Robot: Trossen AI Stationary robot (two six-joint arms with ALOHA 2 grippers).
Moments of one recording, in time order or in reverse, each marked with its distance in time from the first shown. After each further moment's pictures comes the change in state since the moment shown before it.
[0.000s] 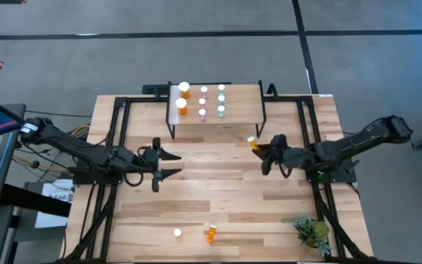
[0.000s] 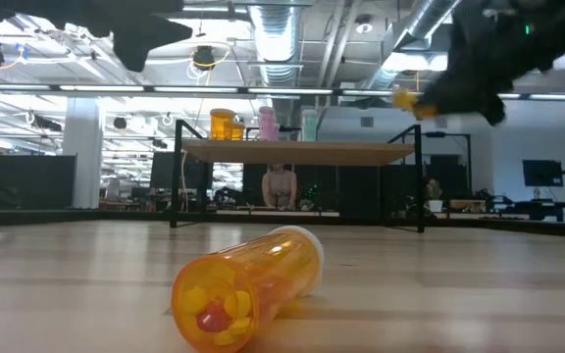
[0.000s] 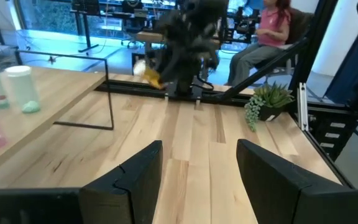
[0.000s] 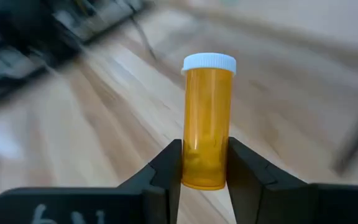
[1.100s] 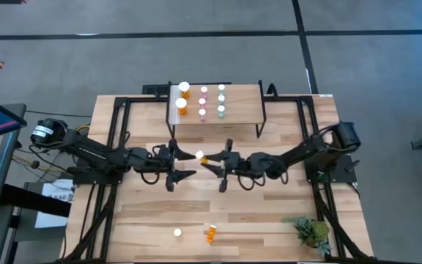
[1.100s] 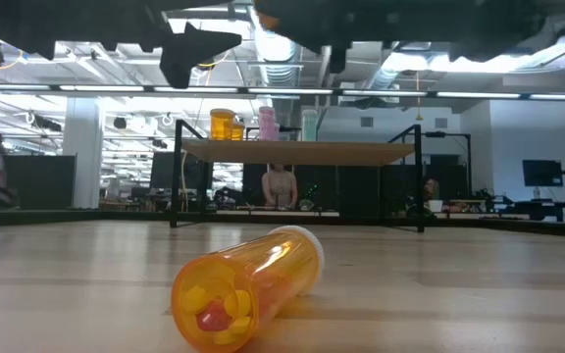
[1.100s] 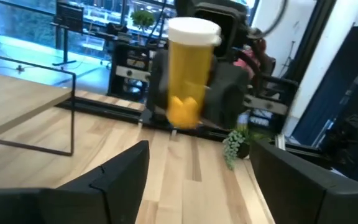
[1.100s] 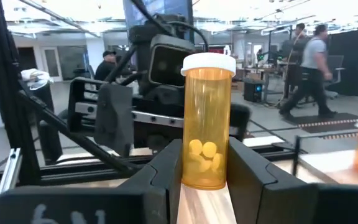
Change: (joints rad) left arm 0.107 0.374 0.000 0.534 0.171 -0.077; right arm -0.024 0.818 0.352 1.184 -0.267 -0.718
